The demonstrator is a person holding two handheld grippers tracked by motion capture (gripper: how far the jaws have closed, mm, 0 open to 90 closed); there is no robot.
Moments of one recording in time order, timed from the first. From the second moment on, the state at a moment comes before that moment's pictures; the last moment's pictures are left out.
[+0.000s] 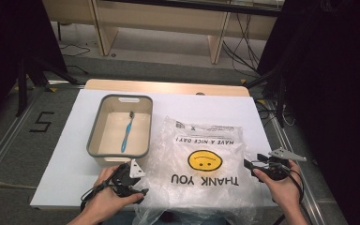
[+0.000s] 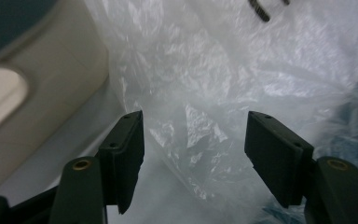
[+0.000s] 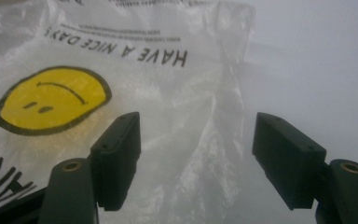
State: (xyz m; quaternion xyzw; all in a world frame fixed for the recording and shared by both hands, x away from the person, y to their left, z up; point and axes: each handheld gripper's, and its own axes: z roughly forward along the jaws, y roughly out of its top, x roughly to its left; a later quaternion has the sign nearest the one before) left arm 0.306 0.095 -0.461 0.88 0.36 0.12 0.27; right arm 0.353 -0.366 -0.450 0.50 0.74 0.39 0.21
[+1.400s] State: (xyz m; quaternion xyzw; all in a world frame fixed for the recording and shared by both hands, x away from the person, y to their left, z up) left arm 0.337 0.062 -0.451 0.89 0.33 0.17 0.27; right arm 0.357 -0.374 -0.459 0.56 0.77 0.27 0.13
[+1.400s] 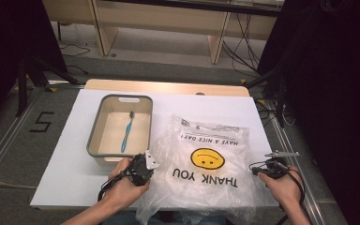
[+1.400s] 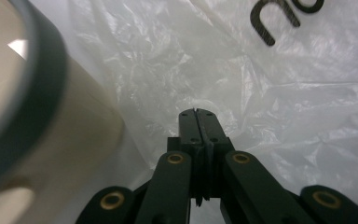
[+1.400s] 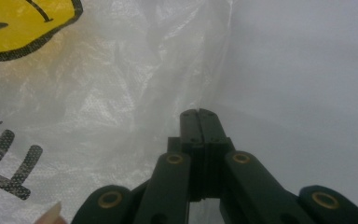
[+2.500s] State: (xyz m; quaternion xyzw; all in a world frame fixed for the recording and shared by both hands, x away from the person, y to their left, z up) left arm 0.439 0.034 -0.400 0.85 0.35 0.24 0.30; right arm 0.363 -0.384 -0.444 0.60 0.70 0.34 0.18
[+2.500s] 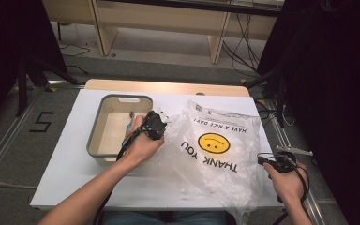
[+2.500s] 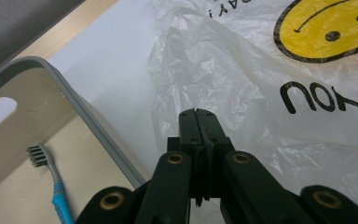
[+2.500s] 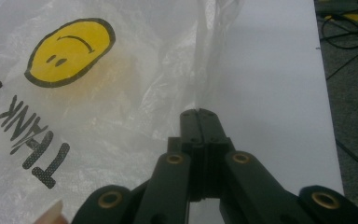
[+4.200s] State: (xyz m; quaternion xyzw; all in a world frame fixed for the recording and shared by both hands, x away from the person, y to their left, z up) left arm 0.338 -0.001 -0.458 0.92 0.20 0.19 0.29; right arm 0.365 -0.241 -0.450 0.28 0.89 0.35 0.12
